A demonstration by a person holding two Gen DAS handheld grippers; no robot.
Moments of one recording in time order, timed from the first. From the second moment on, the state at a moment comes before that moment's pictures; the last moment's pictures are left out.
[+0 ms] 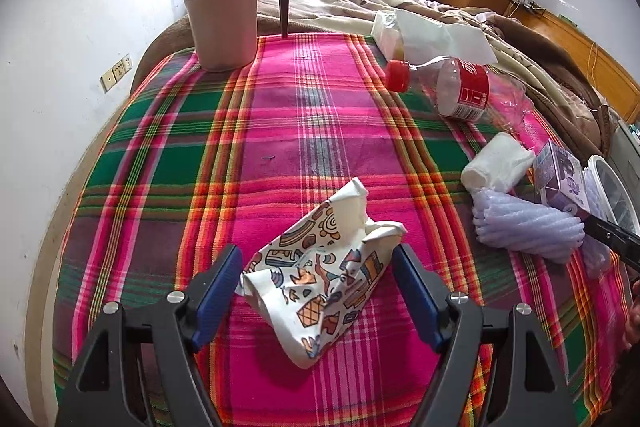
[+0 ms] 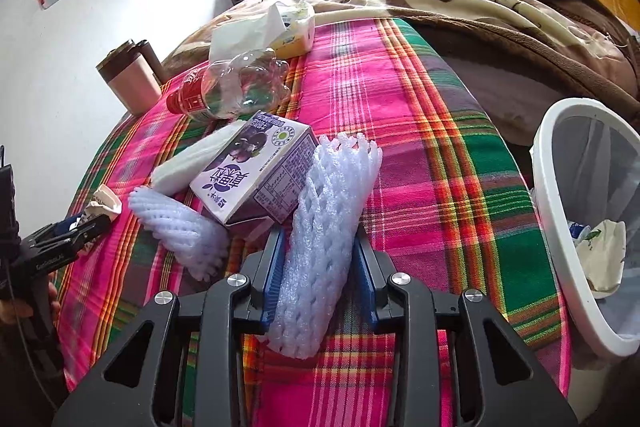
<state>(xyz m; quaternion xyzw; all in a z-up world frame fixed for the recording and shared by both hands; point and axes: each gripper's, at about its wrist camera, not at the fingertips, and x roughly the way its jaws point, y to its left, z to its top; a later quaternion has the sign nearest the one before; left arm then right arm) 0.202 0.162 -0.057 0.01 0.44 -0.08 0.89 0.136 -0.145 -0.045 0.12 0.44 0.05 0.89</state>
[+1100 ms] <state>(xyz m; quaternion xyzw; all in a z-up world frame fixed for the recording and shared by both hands) 0.135 0.099 -0.005 -0.04 0.37 -0.12 0.92 0.113 -0.165 -0.026 0.14 0.40 0.07 0.90</state>
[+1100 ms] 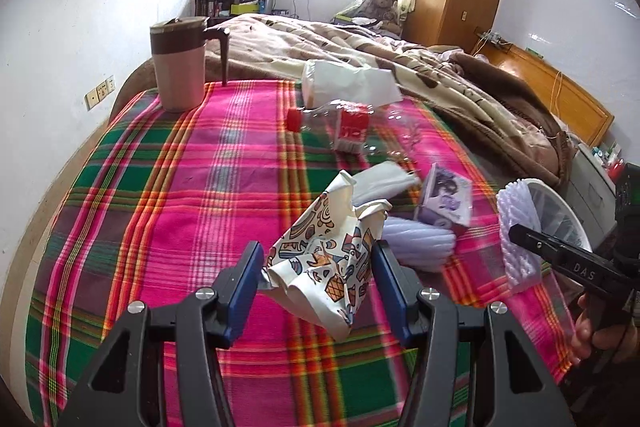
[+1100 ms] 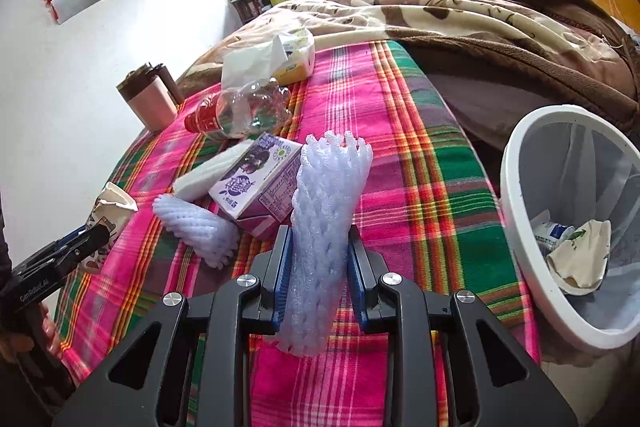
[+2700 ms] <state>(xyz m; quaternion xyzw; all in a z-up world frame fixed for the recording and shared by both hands) 0.117 -0.137 0.035 0.00 0.33 -0.29 0.90 0.066 -0.311 0.019 0.17 0.32 -0.05 0.93</state>
